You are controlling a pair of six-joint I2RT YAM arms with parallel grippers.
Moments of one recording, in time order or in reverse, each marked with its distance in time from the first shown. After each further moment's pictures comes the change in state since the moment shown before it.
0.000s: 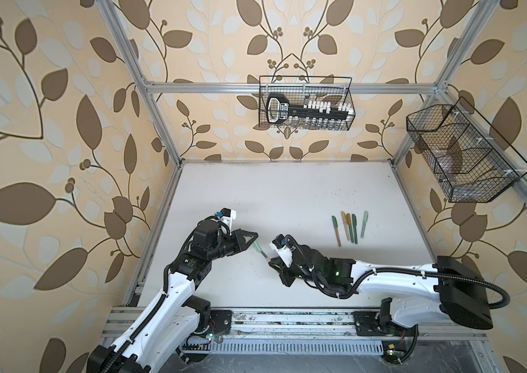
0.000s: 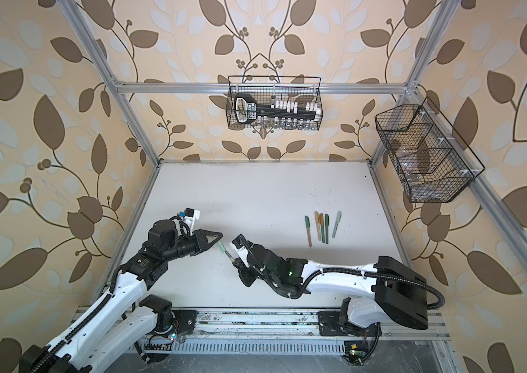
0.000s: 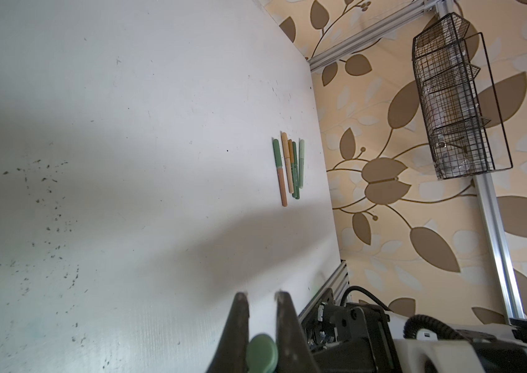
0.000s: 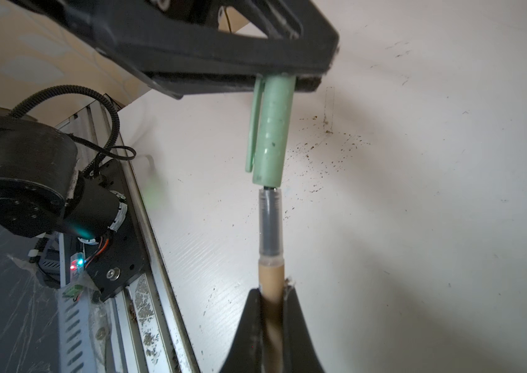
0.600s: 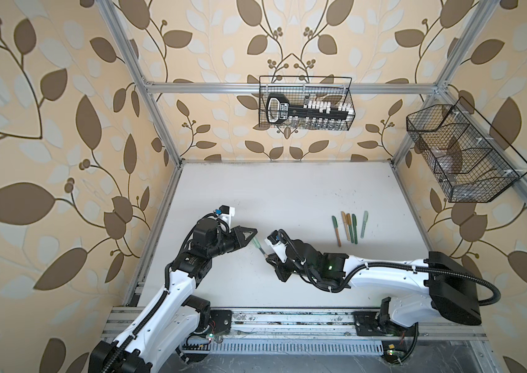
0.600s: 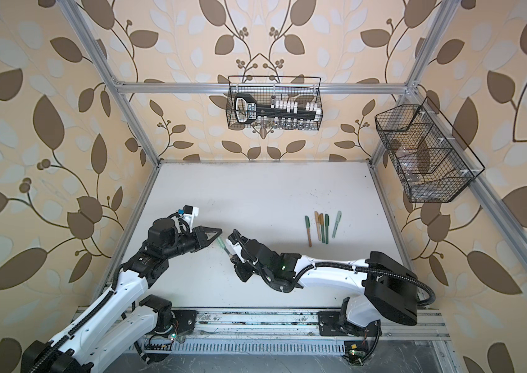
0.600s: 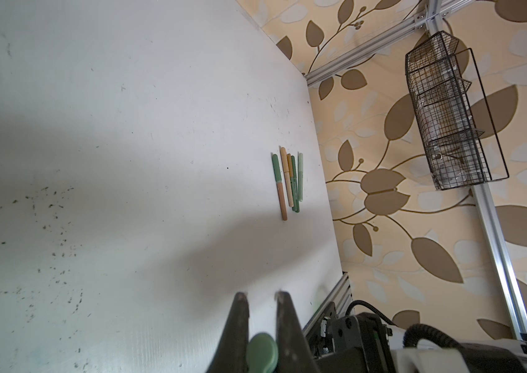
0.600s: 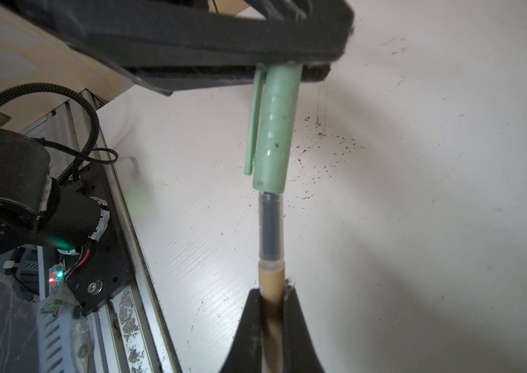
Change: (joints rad) left arm 0.007 0.022 -0.002 0.063 -0.021 0.001; right arm -0.025 0.074 0.087 -0.050 -0.001 -0.018
